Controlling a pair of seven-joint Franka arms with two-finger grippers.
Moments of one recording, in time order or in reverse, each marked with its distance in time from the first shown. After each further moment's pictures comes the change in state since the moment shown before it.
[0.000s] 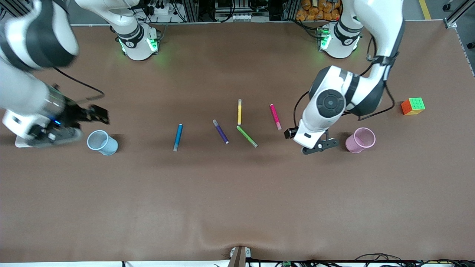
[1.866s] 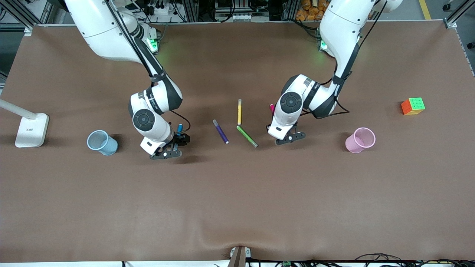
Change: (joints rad) left arm -0.135 0.144 -0.008 -0.166 0.003 0.293 -0.117; right arm 0.261 0.322 -0.001 -0.406 -0.002 0.789 0.309
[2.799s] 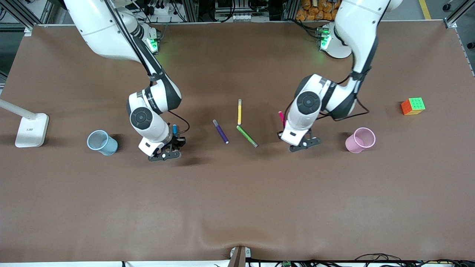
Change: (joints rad) left arm 0.089 -0.112 0.034 0.029 0.096 -0.067 0.044; right arm 0.001 -0.045 -0.009 0.022 -0.008 -0.012 -0.060
